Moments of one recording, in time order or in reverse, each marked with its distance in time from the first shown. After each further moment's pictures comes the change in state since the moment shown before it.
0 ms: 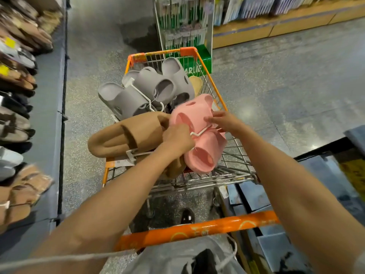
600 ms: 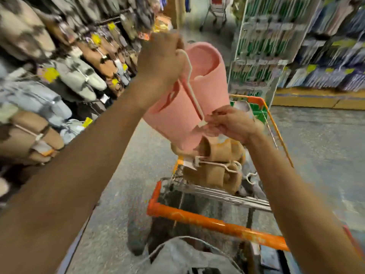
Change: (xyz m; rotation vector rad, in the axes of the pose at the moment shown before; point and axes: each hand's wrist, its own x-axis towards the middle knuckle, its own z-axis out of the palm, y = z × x) left_hand -0.178 -0.138 -0.223 -0.131 1.079 -0.063; right_hand -0.130 -0.200 0.143 0.364 -0.542 -0.379
